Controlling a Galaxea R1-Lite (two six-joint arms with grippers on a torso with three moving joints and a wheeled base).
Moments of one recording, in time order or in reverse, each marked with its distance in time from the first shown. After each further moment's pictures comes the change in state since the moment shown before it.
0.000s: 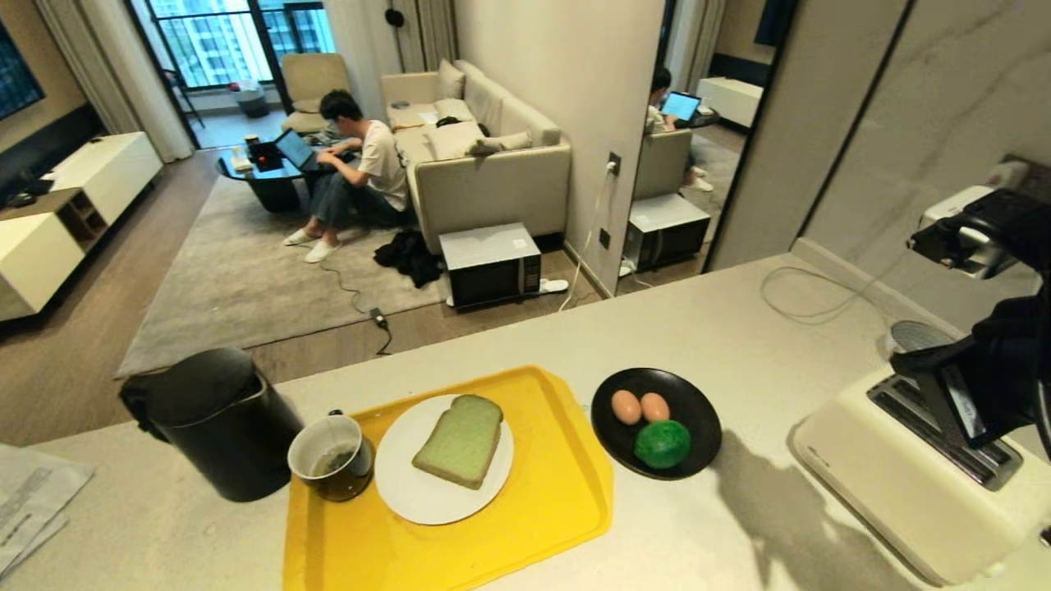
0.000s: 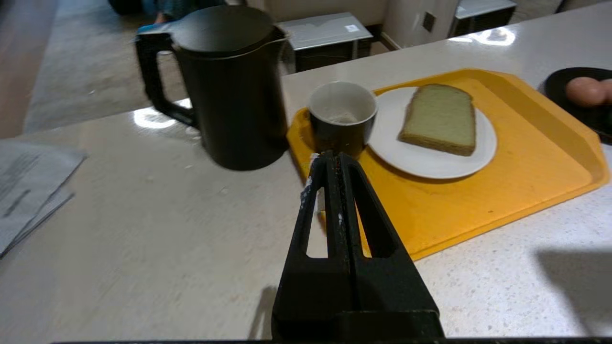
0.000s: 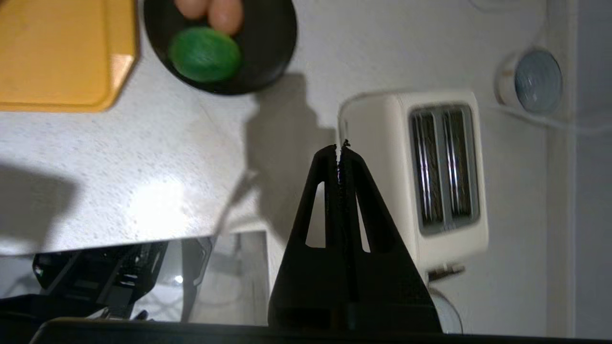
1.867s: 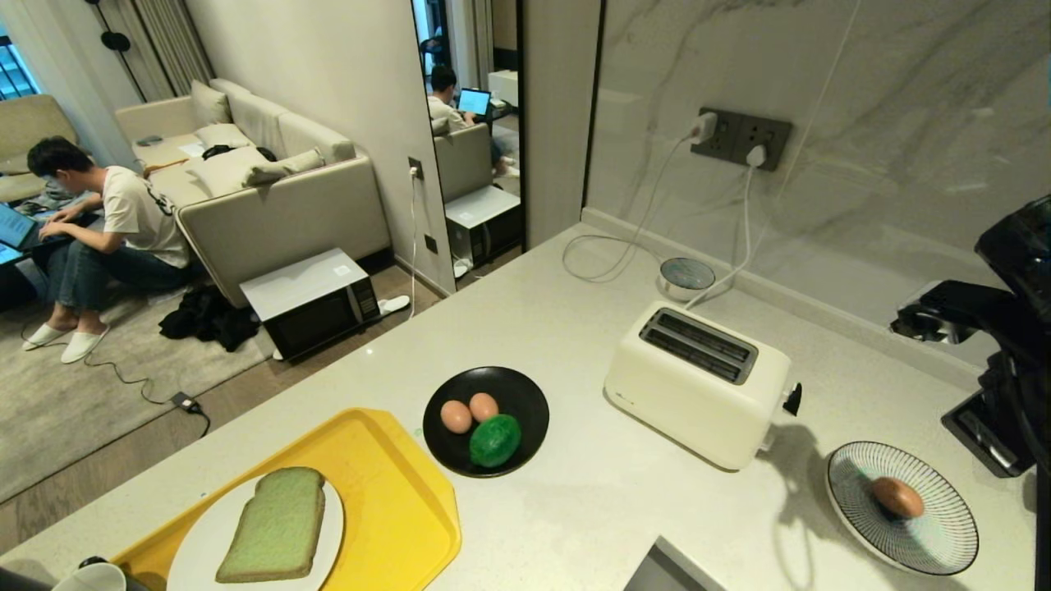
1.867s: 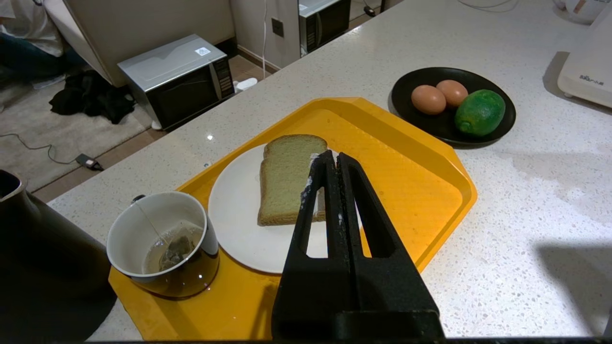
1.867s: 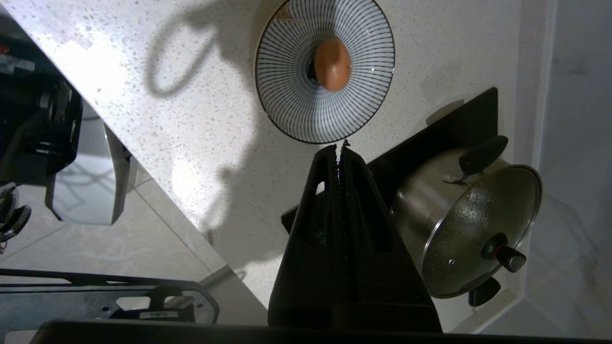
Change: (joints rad) left arm 0.000 0.000 0.000 0.000 0.000 0.000; right arm -0.398 0.152 0.000 0.167 0.111 -0.281
